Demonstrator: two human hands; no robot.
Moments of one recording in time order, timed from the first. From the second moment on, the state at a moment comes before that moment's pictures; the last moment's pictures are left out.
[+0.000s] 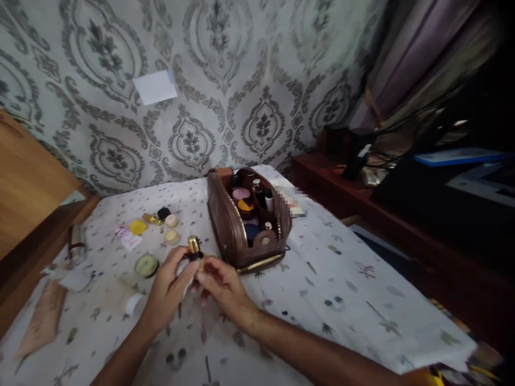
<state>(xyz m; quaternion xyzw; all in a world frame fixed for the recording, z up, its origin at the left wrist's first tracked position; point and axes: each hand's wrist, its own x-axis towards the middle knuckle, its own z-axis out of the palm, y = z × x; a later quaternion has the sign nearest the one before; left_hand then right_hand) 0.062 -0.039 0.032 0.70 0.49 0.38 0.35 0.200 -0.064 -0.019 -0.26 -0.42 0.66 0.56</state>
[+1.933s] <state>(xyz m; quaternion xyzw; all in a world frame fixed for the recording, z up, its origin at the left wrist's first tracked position) 0.062 -0.045 0.011 0.37 0.54 0.53 0.55 0.185 -0.066 -0.029 -0.31 -0.36 0.72 0.50</state>
